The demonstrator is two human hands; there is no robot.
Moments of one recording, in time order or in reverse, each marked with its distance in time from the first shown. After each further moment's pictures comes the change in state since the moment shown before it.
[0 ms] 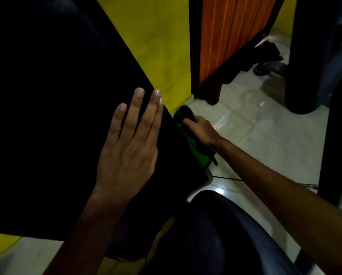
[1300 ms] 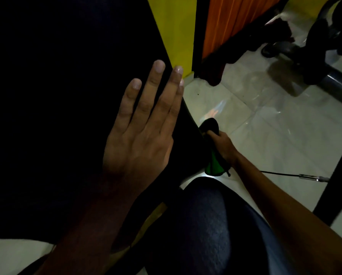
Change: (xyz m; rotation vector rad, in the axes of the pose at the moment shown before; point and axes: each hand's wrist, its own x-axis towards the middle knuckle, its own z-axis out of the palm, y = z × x) left_hand -0.025 0.055 0.040 -0.061 0.051 -0.015; right_hand 0.003 0.148 -0.002 0.013 0.187 0.281
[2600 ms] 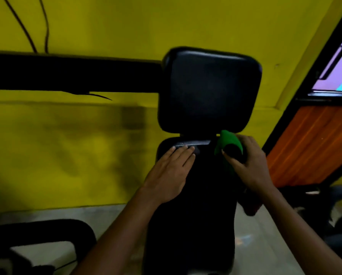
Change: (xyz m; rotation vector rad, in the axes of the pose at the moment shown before) left_hand -0.031 -0.196 -0.174 -0.233 -0.066 -0.312; right_hand -0.266 -0.357 0.019 -0.454 0.067 -1.362
